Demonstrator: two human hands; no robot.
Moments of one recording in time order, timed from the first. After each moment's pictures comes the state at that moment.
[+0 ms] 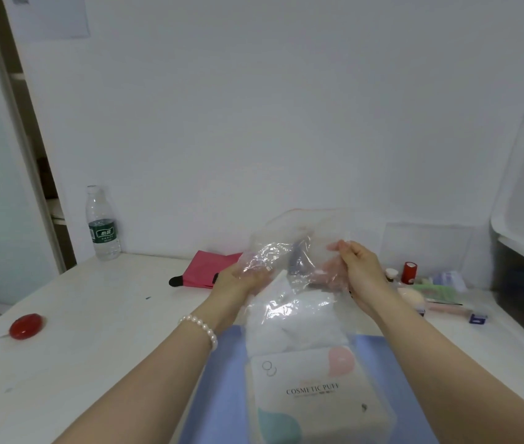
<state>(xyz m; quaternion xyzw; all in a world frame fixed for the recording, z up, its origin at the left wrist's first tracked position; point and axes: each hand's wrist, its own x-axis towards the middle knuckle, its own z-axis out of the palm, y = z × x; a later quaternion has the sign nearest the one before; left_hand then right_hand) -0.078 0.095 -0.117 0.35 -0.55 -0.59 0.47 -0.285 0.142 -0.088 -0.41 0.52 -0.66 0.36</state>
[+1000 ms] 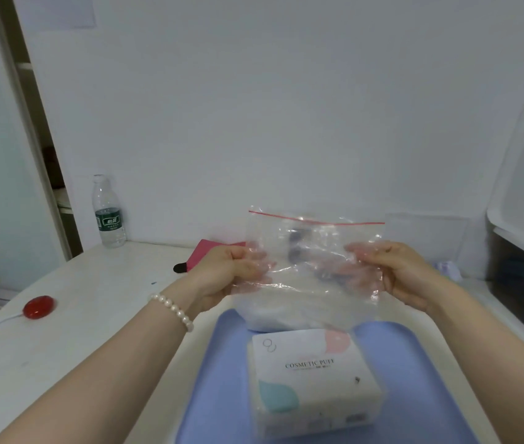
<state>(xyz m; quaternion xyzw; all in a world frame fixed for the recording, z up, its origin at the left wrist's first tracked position) -0.046 0.136 -0.075 0.36 -0.60 -0.62 0.36 -0.317 0.211 -0.060 -0.49 0.49 -0.53 0.48</state>
